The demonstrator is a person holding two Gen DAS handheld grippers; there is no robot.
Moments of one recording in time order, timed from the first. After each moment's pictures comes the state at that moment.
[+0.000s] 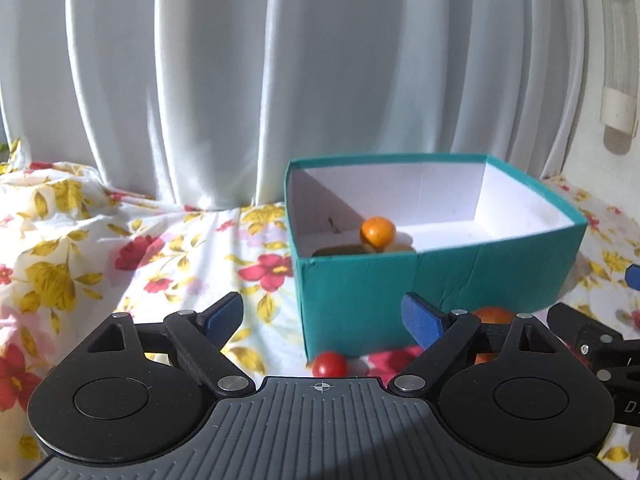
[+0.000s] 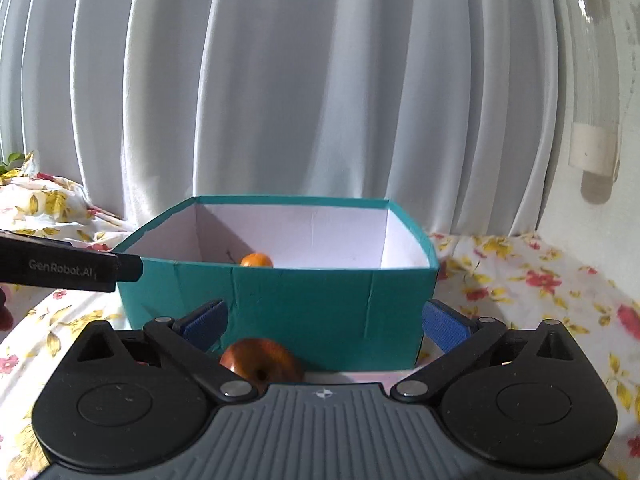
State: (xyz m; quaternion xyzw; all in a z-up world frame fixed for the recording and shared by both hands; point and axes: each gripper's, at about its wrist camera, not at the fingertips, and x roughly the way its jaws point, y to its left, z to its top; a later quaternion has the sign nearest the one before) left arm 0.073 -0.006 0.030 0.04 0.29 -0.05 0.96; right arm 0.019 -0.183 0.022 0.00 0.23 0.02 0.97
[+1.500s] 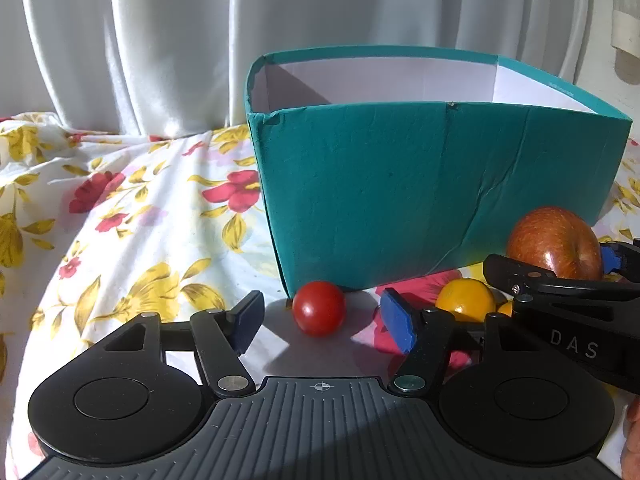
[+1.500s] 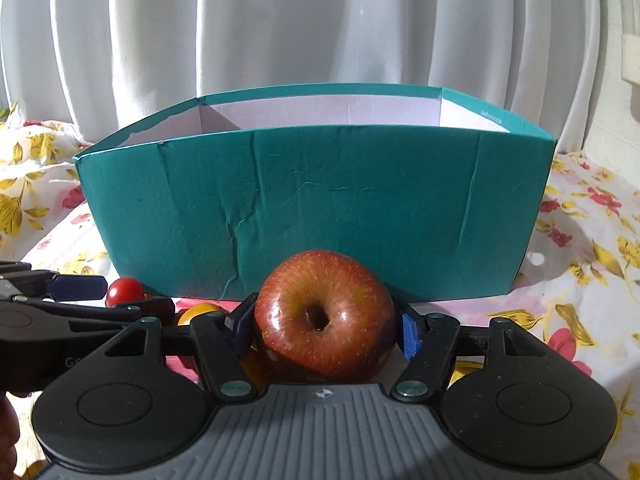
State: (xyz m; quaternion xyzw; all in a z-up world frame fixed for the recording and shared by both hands) left arm 0.110 -0.013 -0.045 0.07 0.36 -0.07 0.93; right arm 0.075 -0.151 -0.055 0.03 0.34 0.04 0.94
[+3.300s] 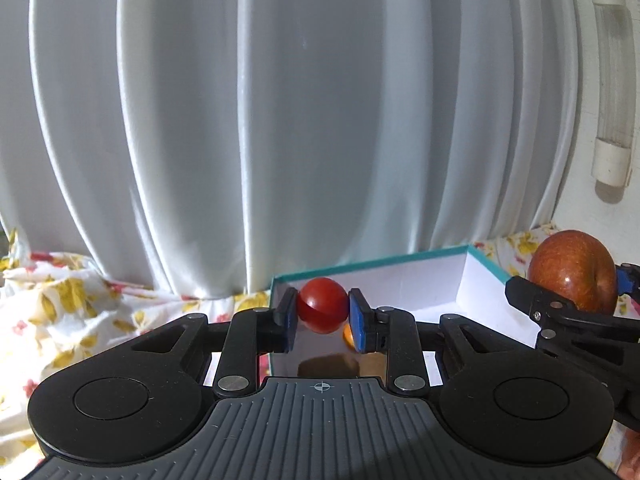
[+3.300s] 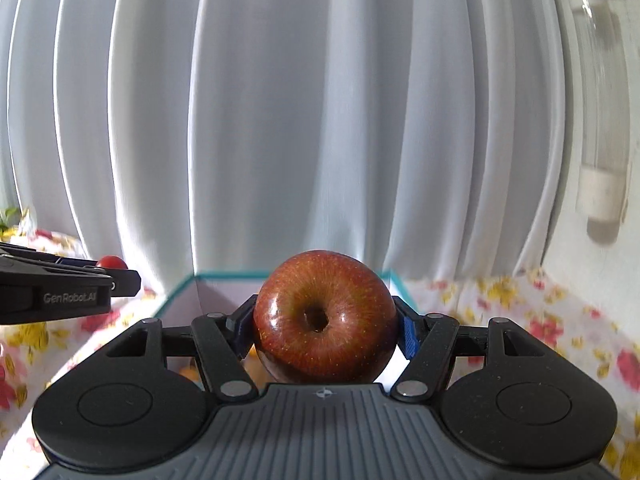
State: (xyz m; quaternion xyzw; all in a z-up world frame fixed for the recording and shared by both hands) left arm 0.116 -0.048 0.145 0.06 0.25 -0.06 0.96; right arm 0.072 -0.192 0.112 0.02 0.20 0.03 0.98
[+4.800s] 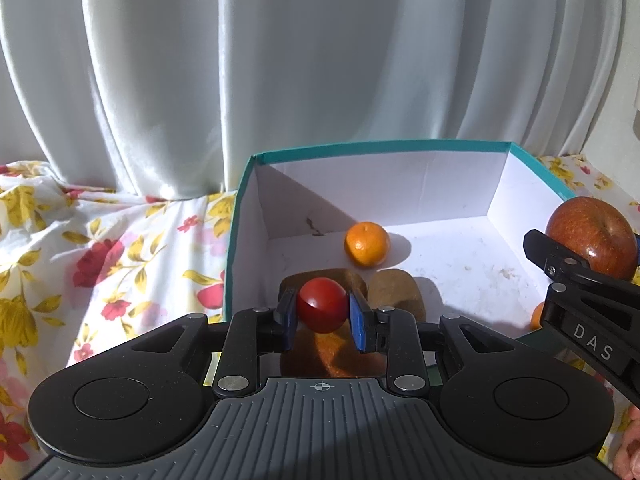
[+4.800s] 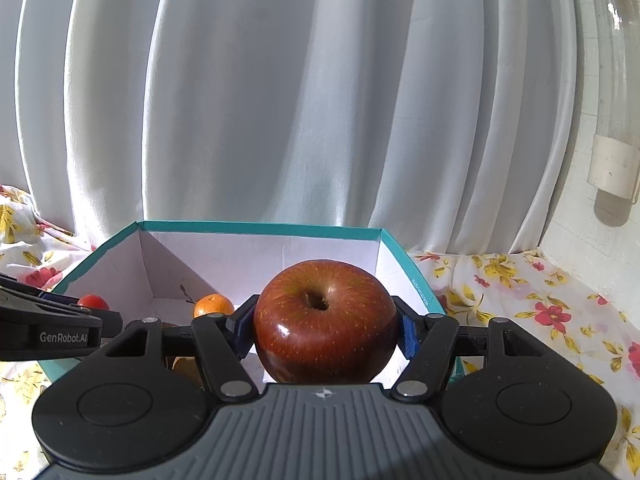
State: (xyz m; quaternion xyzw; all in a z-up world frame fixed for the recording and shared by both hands) left arm 0.175 -0.044 0.038 0.05 0.37 -0.05 0.92; right arm 0.131 -0.186 0.037 -0.01 0.25 -0.01 0.97
